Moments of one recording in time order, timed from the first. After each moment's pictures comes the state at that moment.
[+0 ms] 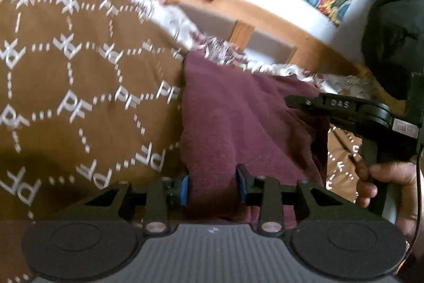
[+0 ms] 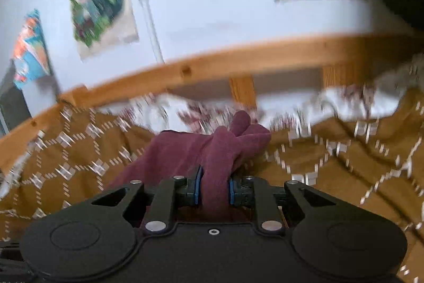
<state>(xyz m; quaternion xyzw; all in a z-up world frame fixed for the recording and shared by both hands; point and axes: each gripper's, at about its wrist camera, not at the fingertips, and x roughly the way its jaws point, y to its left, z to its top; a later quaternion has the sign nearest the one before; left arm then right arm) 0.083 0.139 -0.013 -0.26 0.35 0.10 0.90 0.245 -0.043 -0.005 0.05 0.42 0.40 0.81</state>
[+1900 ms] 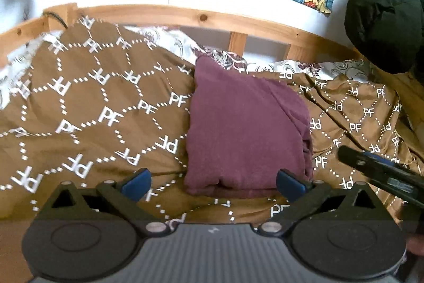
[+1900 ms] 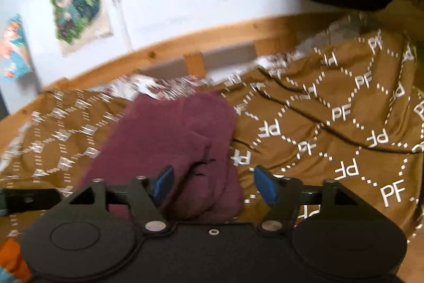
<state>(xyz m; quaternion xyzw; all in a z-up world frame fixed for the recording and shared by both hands) 0.023 0.079 0.056 -0.16 0.35 0.16 0.91 0.137 -0.170 0.020 0.06 0.41 0.34 0.85</state>
